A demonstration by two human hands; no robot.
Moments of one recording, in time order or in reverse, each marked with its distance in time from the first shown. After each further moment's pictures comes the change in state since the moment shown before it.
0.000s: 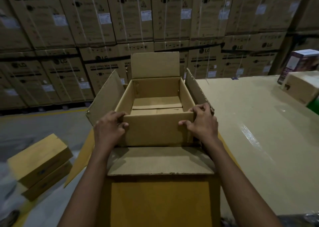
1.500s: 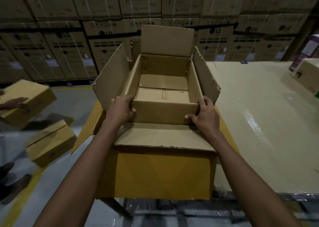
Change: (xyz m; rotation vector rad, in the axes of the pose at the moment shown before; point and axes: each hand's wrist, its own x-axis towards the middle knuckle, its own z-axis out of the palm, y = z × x) left_hand -0.017 0.005 0.017 0.090 -0.297 0.010; right_hand -0.032 0.041 0.038 -0.060 -0.047 -0.058
